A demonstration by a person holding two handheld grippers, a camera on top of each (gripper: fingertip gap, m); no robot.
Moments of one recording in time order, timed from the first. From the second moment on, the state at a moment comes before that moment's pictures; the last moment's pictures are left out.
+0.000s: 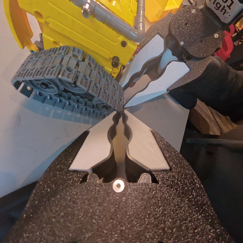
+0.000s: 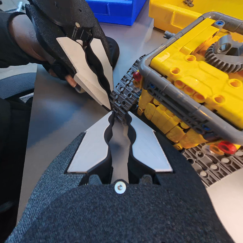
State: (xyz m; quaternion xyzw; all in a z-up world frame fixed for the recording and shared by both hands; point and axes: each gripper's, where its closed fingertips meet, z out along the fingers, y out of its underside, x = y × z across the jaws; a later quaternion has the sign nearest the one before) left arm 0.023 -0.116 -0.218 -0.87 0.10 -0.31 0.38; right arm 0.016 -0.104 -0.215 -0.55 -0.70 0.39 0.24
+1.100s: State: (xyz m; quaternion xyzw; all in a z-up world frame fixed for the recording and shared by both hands) left arm -0.011 -0.072 -0.209 -0.81 0.39 -0.27 0.33; right arm 0.078 -0.095 -0.202 -0.48 -0.75 0.45 0.05
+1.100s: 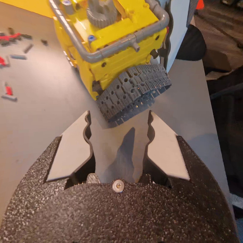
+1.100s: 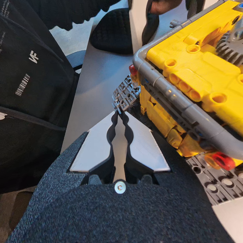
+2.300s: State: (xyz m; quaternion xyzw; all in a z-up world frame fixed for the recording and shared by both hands) left arm 0.004 -0.037 -0.236 -0.82 0.44 -0.02 0.37; right arm 0.078 -0.090 -0.214 -0.69 -0.57 0.37 0.25
